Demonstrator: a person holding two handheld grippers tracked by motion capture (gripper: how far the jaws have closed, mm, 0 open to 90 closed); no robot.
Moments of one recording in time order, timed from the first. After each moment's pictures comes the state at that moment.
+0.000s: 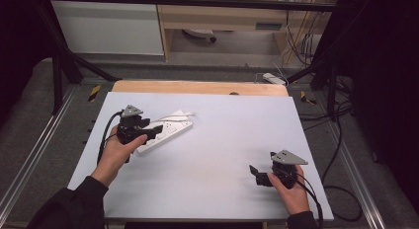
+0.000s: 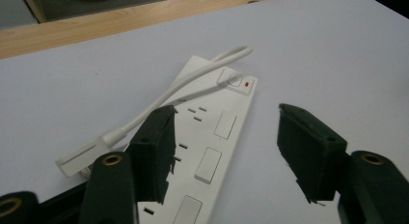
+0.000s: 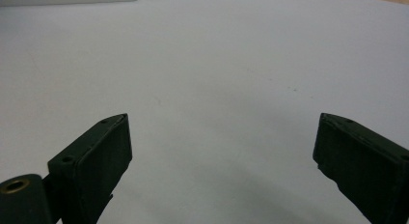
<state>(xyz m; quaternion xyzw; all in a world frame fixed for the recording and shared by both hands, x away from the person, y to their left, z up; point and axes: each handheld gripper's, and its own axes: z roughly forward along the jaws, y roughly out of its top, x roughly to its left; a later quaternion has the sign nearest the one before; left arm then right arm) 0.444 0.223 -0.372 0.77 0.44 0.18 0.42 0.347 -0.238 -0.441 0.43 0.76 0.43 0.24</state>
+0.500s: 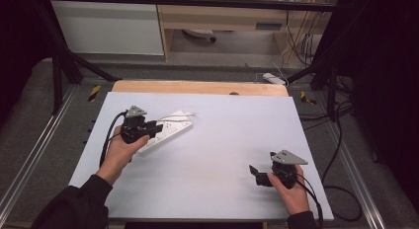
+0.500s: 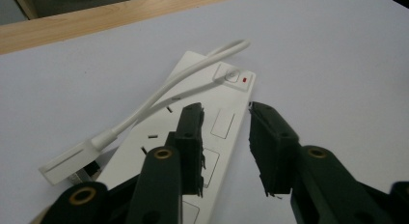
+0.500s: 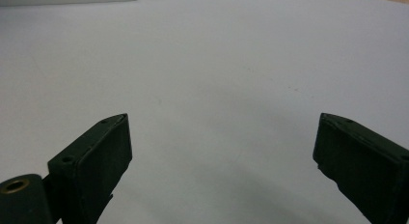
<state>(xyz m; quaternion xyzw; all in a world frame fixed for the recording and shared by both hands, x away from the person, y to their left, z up) 0.450 0.218 -0.380 0.78 0.43 0.18 0.42 0.347 -0.238 -0.441 0.43 0.76 0.43 0.24</state>
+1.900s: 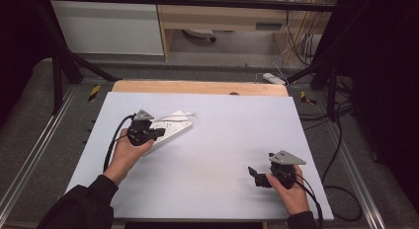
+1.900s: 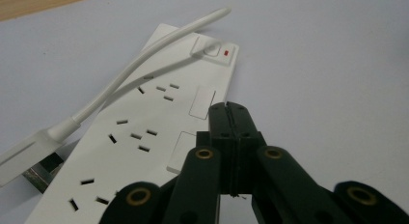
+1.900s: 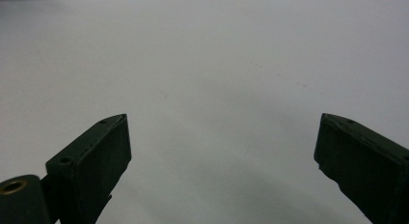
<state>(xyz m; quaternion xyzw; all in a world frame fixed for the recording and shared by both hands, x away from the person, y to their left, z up) 0.452 0.206 -0.395 0.81 0.41 0.14 0.40 0.347 -0.235 -0.443 0.43 0.77 0.42 0.23</state>
